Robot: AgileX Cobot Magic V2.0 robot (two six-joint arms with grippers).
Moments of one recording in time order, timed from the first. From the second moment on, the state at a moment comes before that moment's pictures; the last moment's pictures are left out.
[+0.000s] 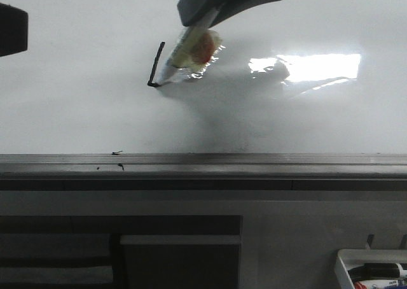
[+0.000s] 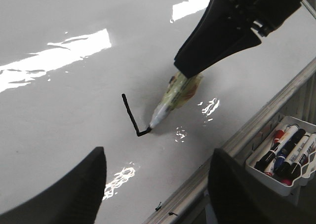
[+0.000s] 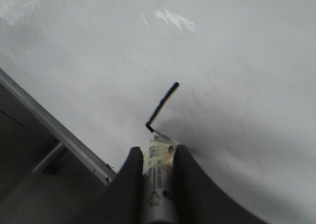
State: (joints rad) left arm -0.74 0.72 -0.25 0.17 -0.27 -0.04; right arm 0.66 1.32 -1.00 0.10 0.34 0.03
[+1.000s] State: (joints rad) left arm -0.74 0.72 -0.25 0.17 -0.27 -0.04; right arm 0.65 1.25 -0.92 0.13 0.38 0.04
